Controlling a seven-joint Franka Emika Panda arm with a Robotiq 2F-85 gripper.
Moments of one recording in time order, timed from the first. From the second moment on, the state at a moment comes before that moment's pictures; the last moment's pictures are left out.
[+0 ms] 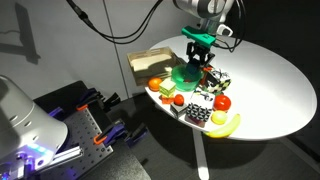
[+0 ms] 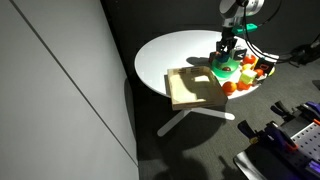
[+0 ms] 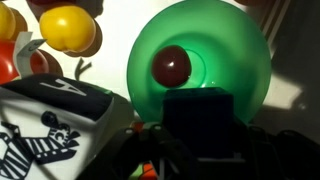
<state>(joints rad) -0.14 0.74 -0.01 -1.58 0.08 2.14 -0.16</state>
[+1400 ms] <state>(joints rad) -0.13 0.59 0.01 -1.80 0.08 2.26 -0.21</state>
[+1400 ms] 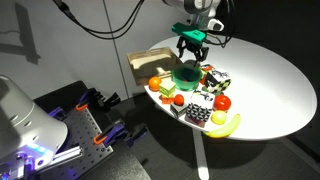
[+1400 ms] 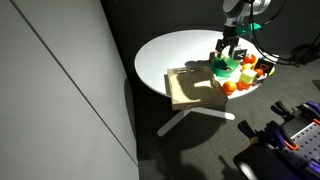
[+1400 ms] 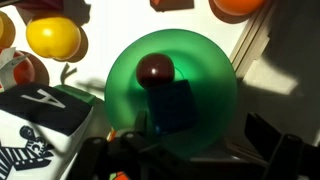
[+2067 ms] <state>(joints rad) -0.14 0.43 0.05 -1.99 0.13 2.34 -0.34</state>
